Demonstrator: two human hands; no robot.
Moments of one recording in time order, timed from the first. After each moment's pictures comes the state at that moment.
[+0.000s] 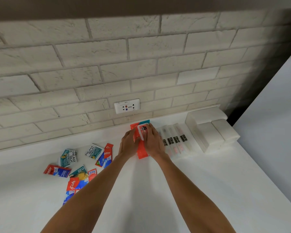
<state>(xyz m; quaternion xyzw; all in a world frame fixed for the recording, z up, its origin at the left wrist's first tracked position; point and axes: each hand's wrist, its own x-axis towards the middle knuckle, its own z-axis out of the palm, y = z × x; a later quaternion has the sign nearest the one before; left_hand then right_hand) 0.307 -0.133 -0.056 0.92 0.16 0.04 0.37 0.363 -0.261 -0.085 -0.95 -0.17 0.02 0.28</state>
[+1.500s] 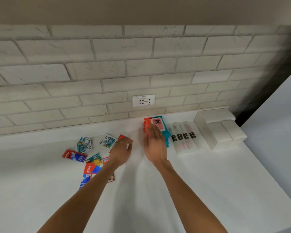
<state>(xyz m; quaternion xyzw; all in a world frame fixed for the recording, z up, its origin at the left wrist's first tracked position) 0.206 -0.056 -0.068 0.94 0.13 0.07 0.31 0.274 -0.228 -0.064 -0.92 -0.23 -0.14 0.27</state>
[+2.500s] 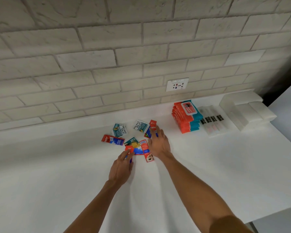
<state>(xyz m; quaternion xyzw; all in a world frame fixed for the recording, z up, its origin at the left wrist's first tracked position) 0.015 0.070 -0.126 0.98 0.10 -0.05 0.18 0.177 -0.092 -0.122 -0.96 -0.19 0.09 0.17</state>
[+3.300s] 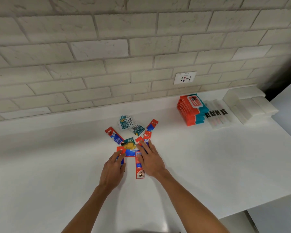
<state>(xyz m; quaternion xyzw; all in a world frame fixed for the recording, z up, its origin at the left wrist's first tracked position) -0.058 0.119 -0.136 0.97 0.15 -0.05 0.21 0.055 -0.064 -0.162 -0.93 -0.33 0.13 0.13</state>
